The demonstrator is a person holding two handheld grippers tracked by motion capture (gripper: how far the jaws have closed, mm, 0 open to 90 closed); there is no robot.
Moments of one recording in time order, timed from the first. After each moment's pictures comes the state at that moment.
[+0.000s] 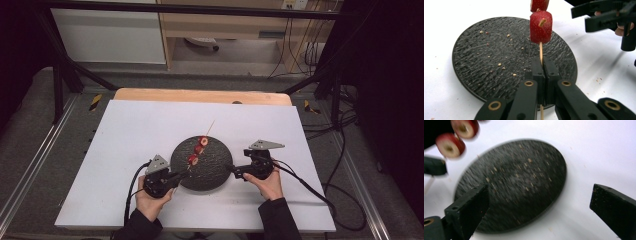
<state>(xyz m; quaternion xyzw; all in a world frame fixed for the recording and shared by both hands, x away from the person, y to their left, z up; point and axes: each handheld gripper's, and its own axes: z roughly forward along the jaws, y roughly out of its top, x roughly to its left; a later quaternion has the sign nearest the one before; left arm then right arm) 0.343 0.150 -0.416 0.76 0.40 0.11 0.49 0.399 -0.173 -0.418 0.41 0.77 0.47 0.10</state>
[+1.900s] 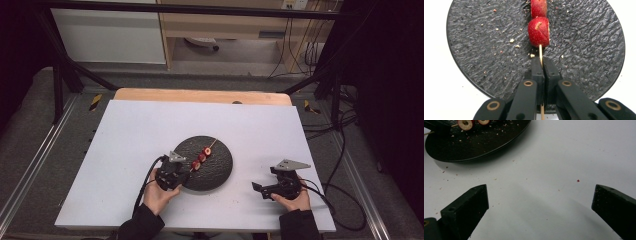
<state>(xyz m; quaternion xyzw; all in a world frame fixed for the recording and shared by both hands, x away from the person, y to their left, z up) 0.374 0.121 -0.431 0.83 0.44 0.10 0.34 0.359 -0.248 -0.451 0.42 0.79 0.42 0.13</state>
